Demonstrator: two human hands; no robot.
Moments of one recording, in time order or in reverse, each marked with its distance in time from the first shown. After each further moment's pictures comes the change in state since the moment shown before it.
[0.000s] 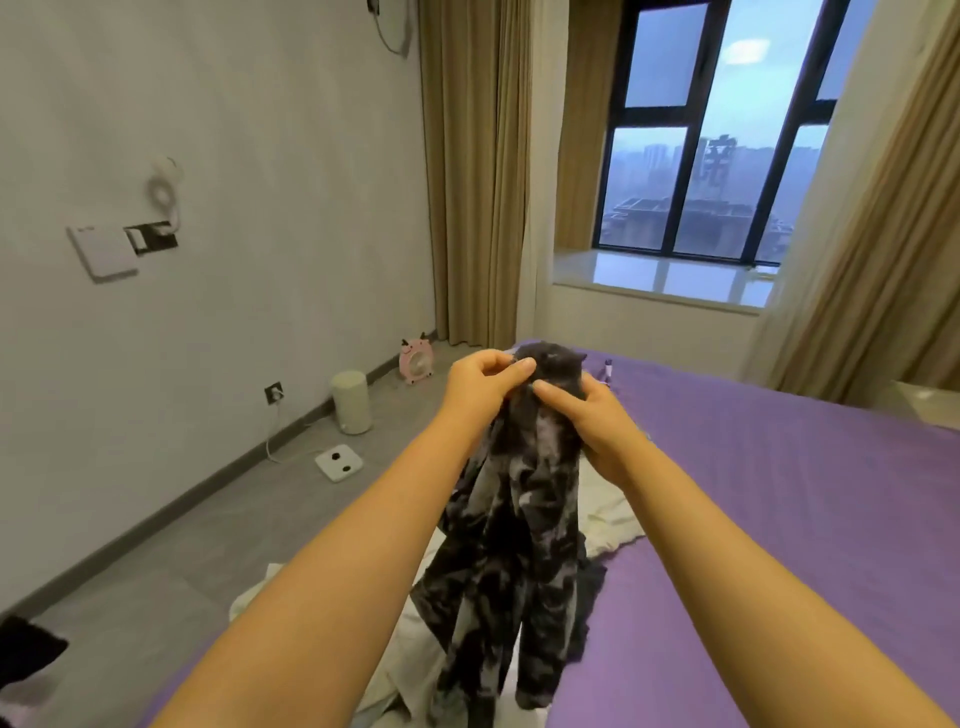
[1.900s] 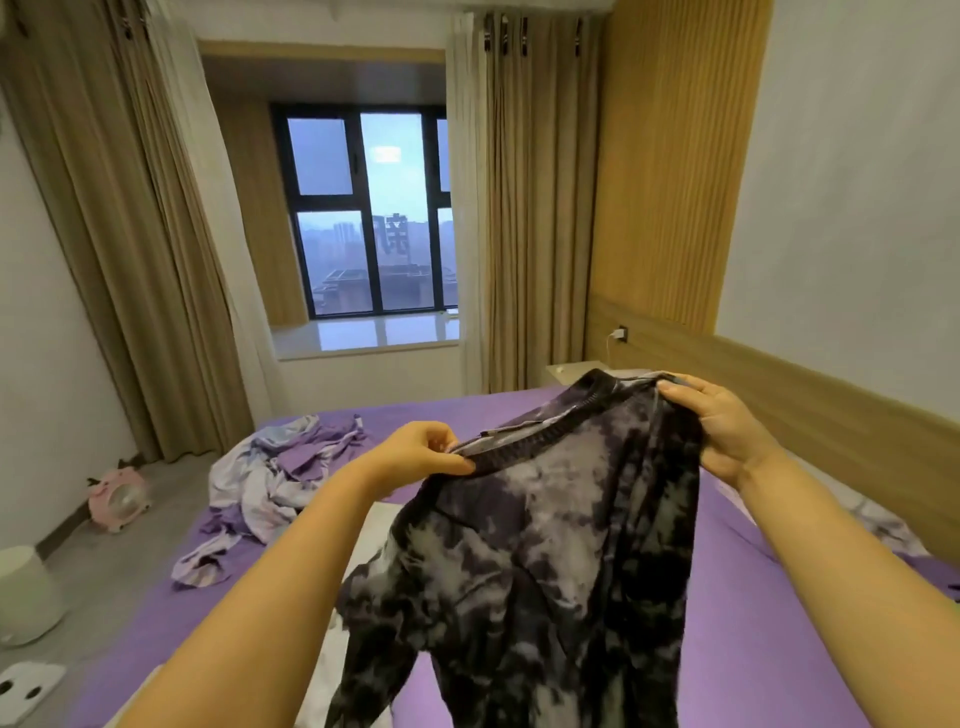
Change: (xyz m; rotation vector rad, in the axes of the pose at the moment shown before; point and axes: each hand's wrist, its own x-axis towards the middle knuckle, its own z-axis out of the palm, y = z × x) left_hand -0.112 0.047 0.110 0.356 -0.998 0.187; right_hand -0.356 -0.104 -0.160 0.131 0.794 -0.185
